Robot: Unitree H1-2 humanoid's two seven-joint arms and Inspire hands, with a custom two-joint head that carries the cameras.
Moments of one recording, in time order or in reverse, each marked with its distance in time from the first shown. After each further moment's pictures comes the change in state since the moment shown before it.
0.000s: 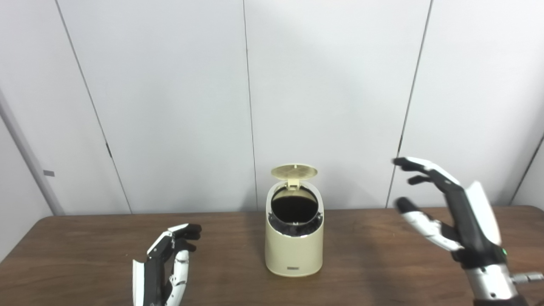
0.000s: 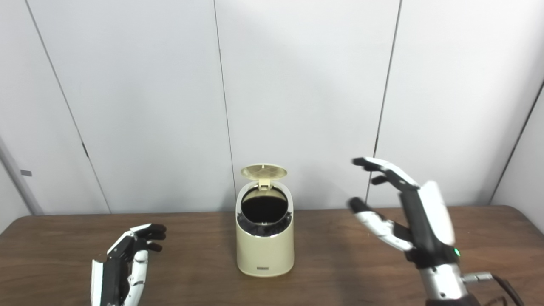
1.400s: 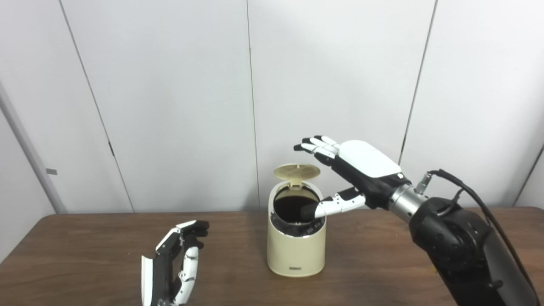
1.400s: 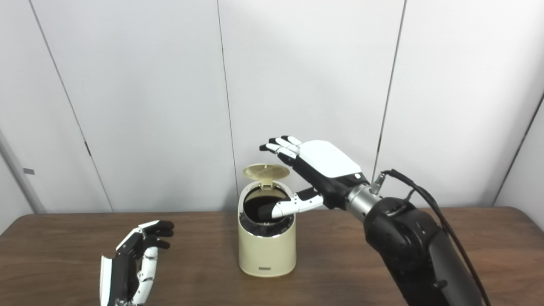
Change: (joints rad) left arm -0.001 -0.096 0.105 -0.012 0.055 0.002 -0.108; right arm -0.409 -0.091 0.276 0.164 -0.244 0.199 0.532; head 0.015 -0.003
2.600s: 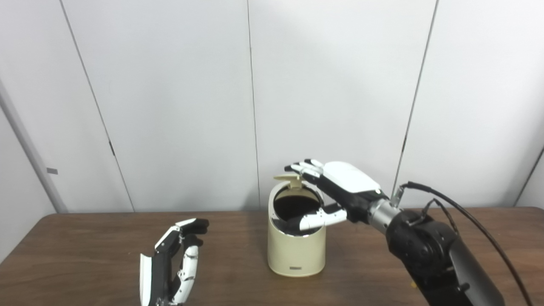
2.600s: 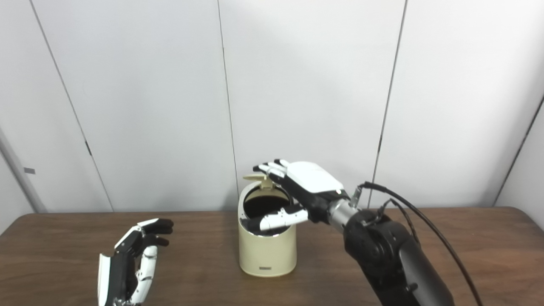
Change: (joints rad) left arm 0.002 -0.005 0.020 -0.023 -0.001 0.001 -0.036; right arm 0.049 0.059 0.044 0.083 -0.013 0.037 -0.010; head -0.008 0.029
